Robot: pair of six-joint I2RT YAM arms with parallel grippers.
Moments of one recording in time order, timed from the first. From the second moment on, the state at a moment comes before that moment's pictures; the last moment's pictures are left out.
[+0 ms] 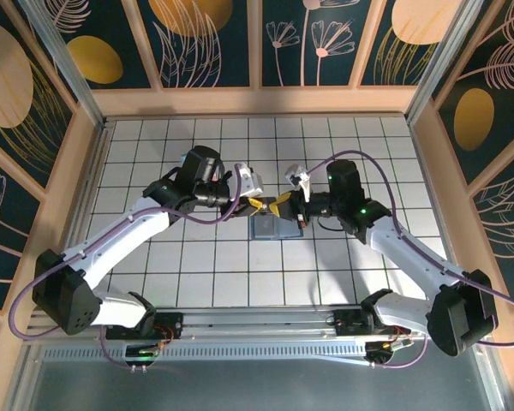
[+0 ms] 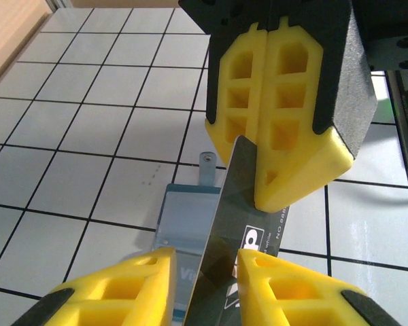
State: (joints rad) left arm -0.65 1.37 1.15 -0.45 0.57 0.50; right arm 0.52 1.16 0.81 -0.14 -0.84 0.04
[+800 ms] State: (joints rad) left arm -0.65 1.40 1.16 -0.51 0.59 0.55; right arm 0.52 1.20 0.82 -0.16 -0.82 0.02
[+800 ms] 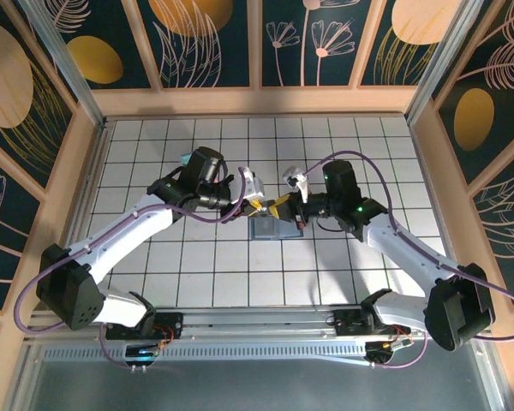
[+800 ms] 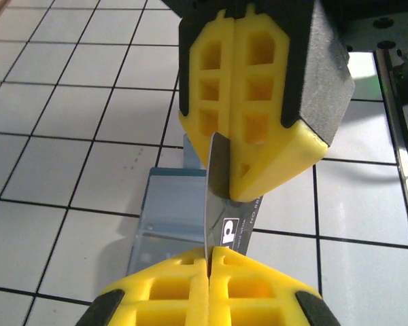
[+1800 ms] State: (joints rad) left arm -0.21 1.60 1.27 -0.51 0.45 0.83; right arm 0.53 0.93 0.73 -0.01 -0.13 0.22
